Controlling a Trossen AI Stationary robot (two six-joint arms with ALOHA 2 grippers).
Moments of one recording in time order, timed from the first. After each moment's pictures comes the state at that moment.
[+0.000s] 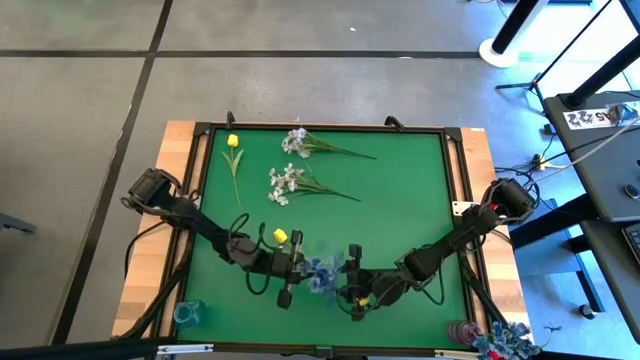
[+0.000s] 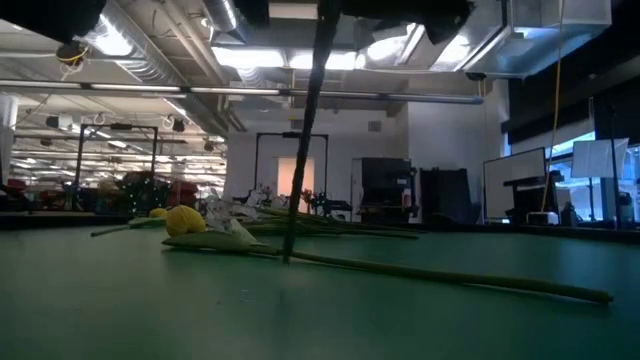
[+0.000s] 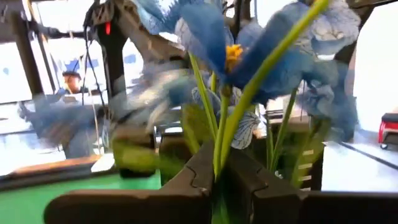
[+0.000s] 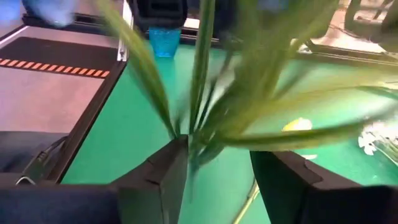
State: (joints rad) left arm -0.50 1.76 0.74 1.16 -0.38 0.15; right arm 0.61 1.76 1.05 0.28 0.54 0.15
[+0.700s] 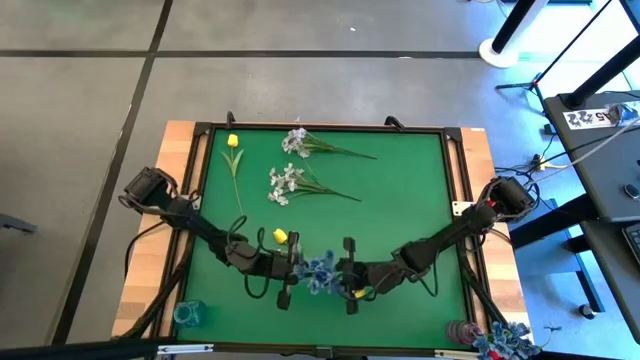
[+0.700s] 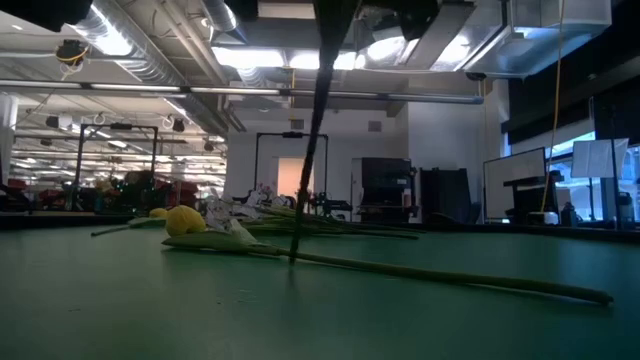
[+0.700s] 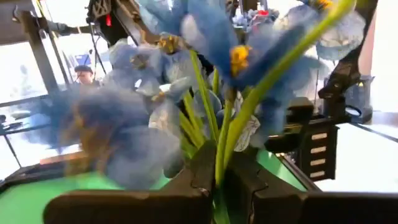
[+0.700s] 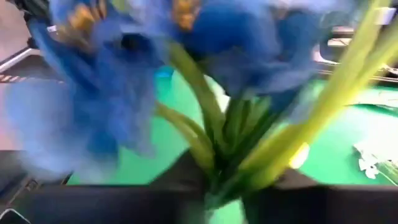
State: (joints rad) left arm -0.53 1.73 0.74 1.07 -0.46 0.19; right arm 0.55 1.75 1.05 0.37 0.47 0.10
